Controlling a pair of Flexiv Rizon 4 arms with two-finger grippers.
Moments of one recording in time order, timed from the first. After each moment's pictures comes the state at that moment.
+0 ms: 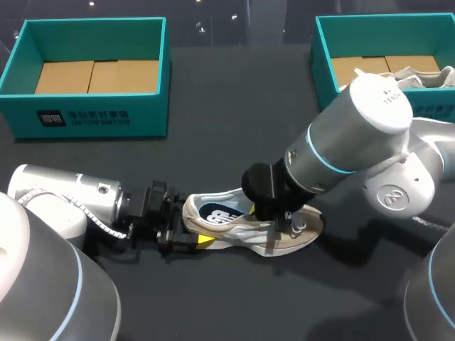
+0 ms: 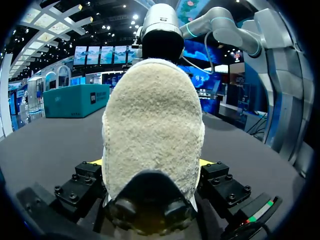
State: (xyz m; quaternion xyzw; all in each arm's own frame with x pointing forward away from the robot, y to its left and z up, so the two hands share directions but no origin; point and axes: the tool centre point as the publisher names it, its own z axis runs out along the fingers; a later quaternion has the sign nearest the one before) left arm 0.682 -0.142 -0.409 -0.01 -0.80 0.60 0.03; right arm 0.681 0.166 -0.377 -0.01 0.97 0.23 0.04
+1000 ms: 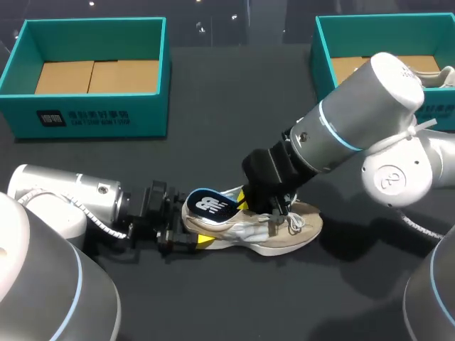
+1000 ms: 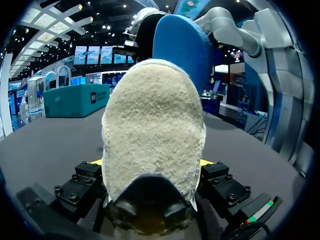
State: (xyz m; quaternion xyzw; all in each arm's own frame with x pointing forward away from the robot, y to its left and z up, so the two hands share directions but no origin) left arm 0.683 -0.142 -0.410 -0.01 -0.80 0.60 0.03; right arm 0.693 0.197 -0.346 -0.15 0.94 0.30 0.04
